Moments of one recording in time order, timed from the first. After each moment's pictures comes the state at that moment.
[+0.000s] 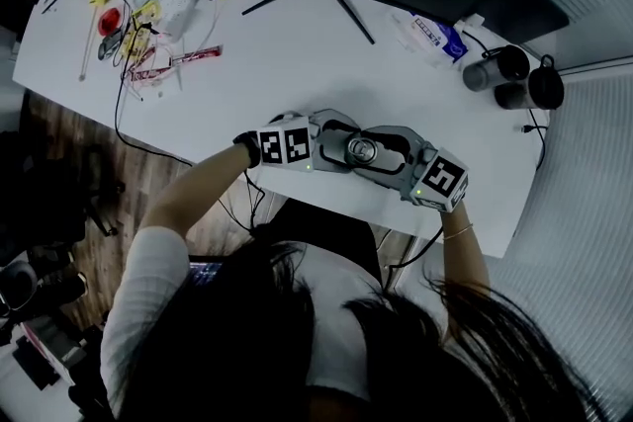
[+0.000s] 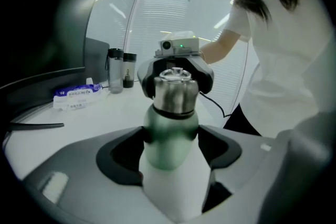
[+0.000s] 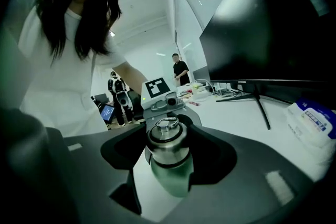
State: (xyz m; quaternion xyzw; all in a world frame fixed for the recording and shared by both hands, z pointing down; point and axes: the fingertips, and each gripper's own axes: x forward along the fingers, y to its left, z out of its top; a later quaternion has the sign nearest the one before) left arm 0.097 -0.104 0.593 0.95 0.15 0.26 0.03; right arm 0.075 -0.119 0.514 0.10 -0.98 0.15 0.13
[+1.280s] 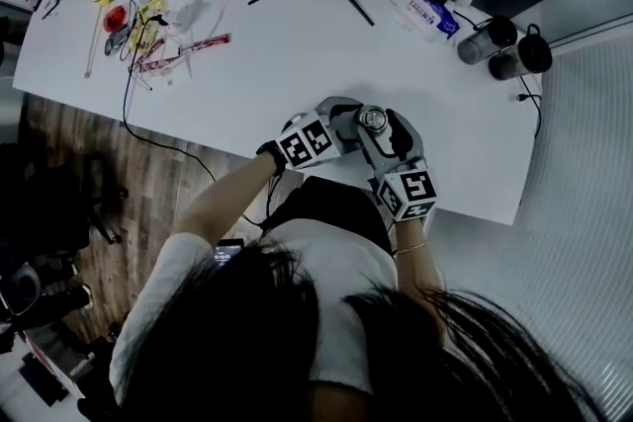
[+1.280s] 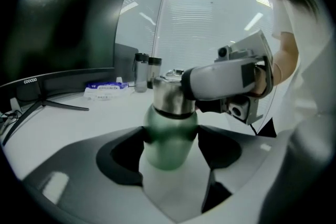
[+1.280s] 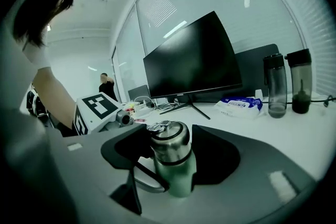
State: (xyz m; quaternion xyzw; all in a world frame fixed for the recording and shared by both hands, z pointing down) left arm 0.101 -0.101 0.594 0.96 -0.03 0.25 0.08; right arm 0.094 -0.117 0.512 0.52 -0.84 0.17 0.04
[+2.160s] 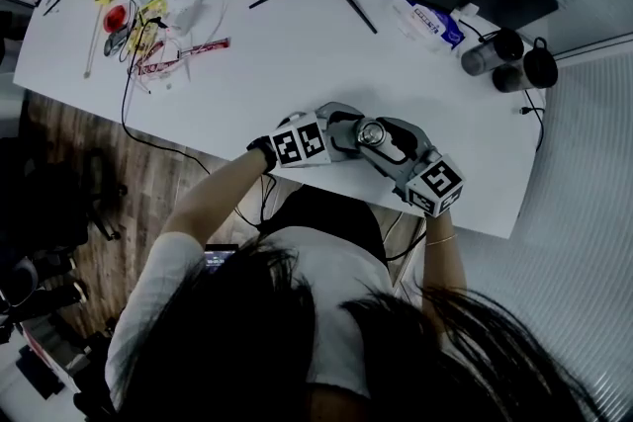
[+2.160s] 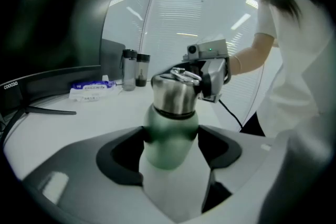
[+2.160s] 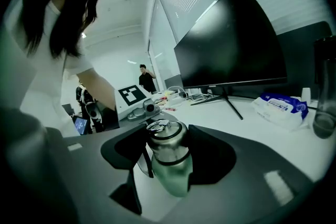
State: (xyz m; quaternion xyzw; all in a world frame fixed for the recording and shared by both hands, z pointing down) left arm 0.096 -0.098 0.594 0.96 0.06 0.26 0.06; right arm 0.083 -0.115 0.514 0.29 -0.94 0.17 0.09
